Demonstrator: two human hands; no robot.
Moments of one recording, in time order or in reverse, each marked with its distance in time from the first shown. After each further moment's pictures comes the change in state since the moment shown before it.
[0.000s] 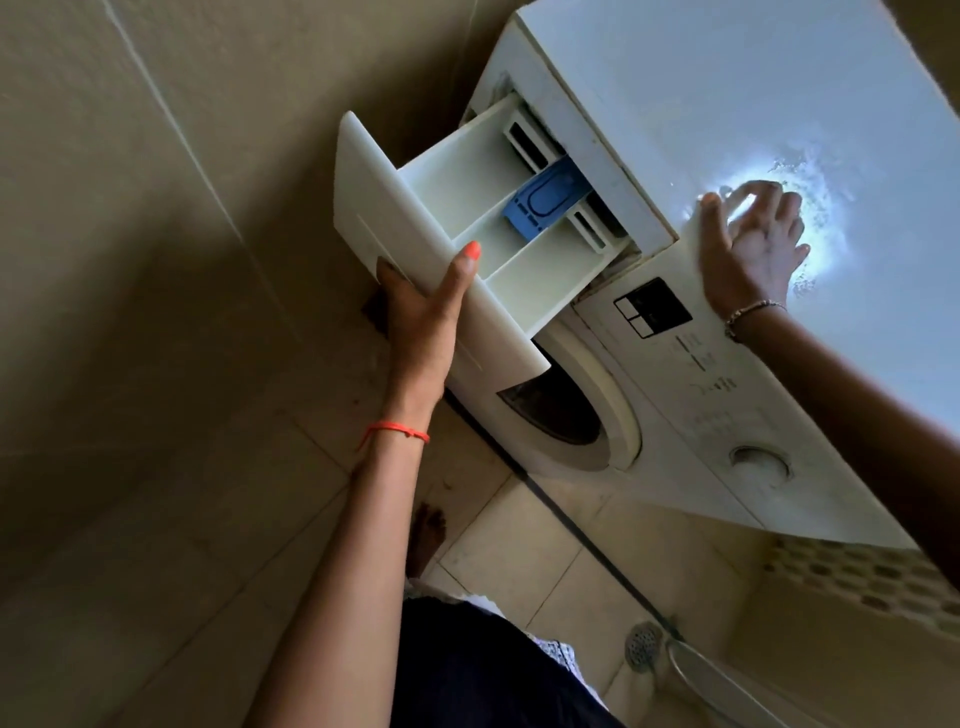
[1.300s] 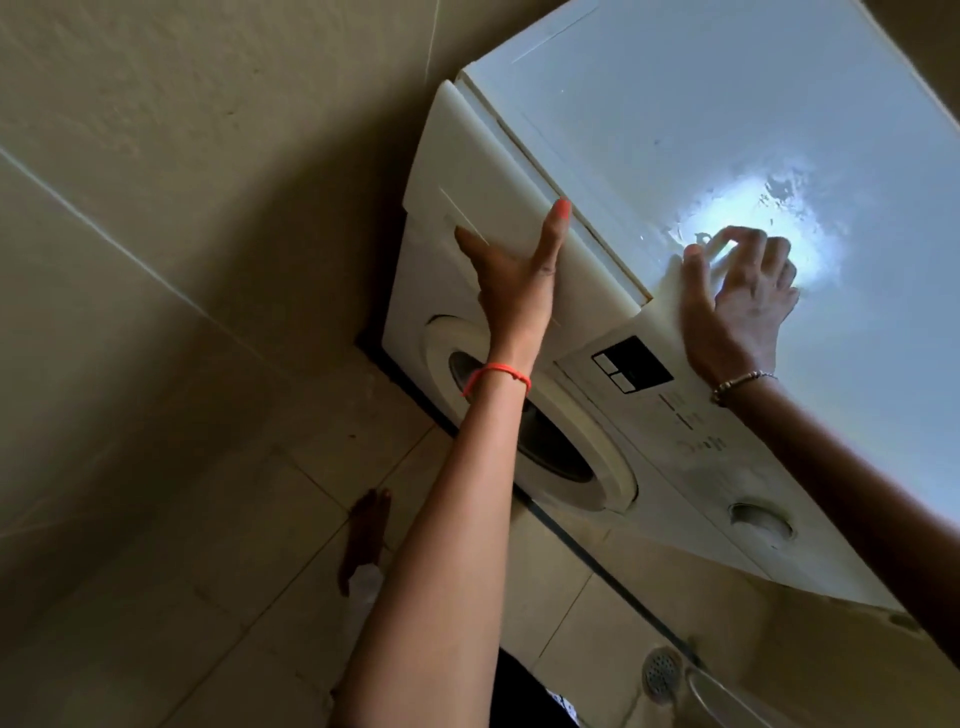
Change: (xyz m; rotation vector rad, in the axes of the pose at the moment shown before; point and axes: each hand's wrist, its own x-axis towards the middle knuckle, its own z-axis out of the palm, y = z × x) left_hand 0.049 0.002 0.130 0.025 -0.035 -0.043; right_hand 0.003 0.004 0.002 0.055 0.028 -0.015
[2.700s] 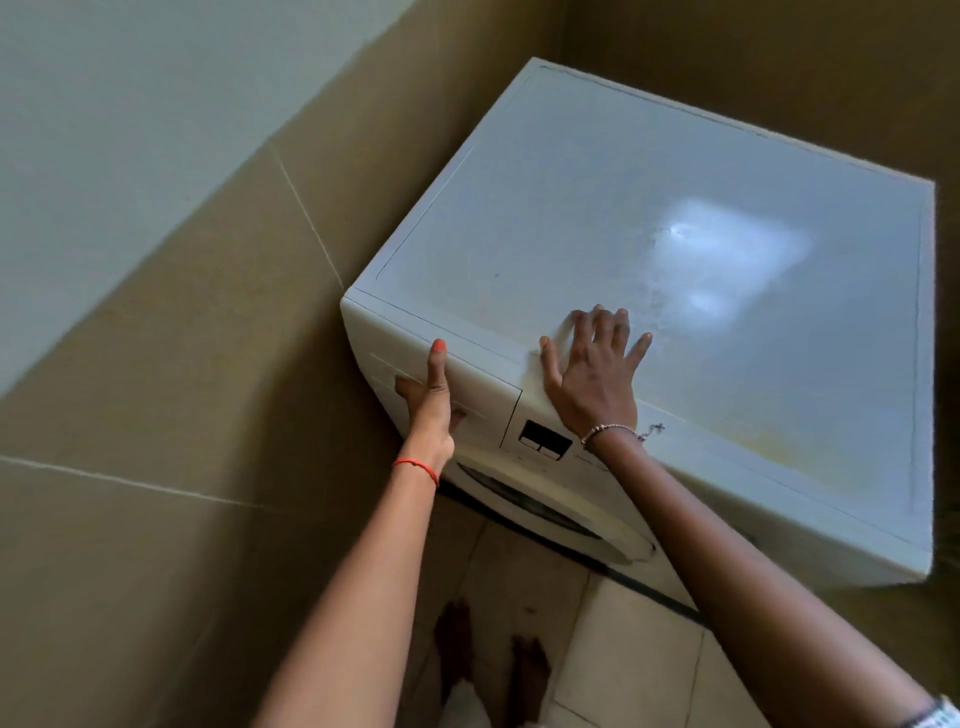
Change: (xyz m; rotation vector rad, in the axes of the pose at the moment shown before) left_hand 0.010 0.007 0.007 0.202 -0.007 -0.262; right_hand -0.004 -0.005 -0.014 -0.040 -0.216 0.058
